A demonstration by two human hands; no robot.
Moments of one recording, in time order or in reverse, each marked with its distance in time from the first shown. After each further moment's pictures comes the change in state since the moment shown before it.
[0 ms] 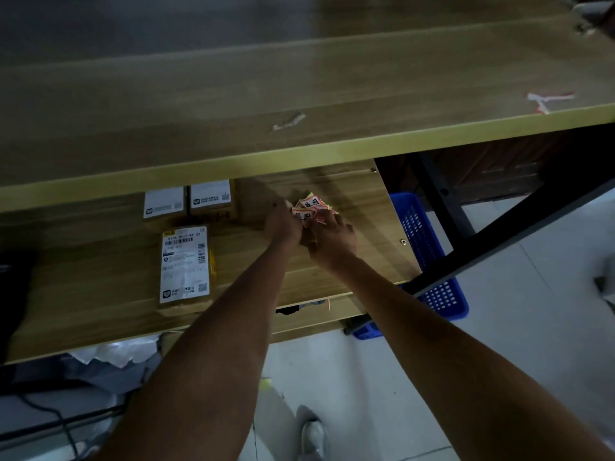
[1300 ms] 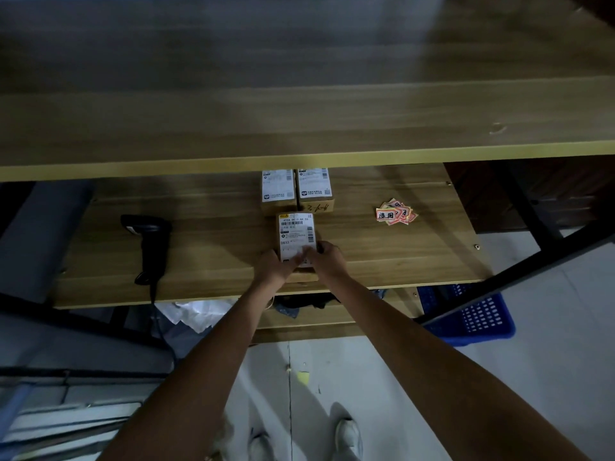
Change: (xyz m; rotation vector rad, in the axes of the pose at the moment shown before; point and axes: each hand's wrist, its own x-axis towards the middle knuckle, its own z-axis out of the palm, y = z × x) left_hand -0.084 -0.193 -0.146 -0.490 -0.232 -0.202; right_hand -0.052 -0.197 0.039 0.948 -0.144 0.283
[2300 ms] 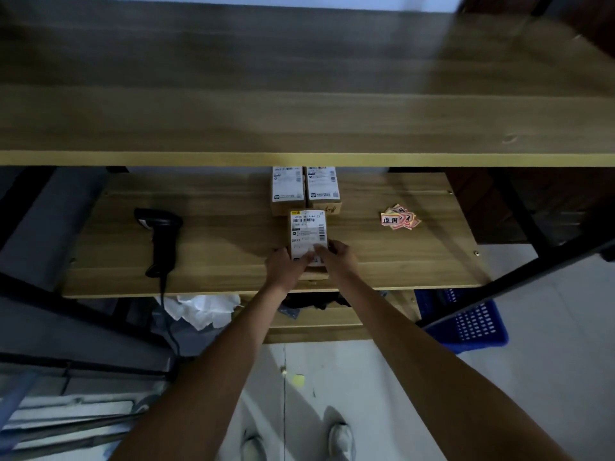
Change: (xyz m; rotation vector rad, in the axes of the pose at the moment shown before) left_hand -0.021 0.001 -0.006 -0.095 0.029 0.118; right_hand -0.026 -0.014 -0.010 0.117 0.060 -0.016
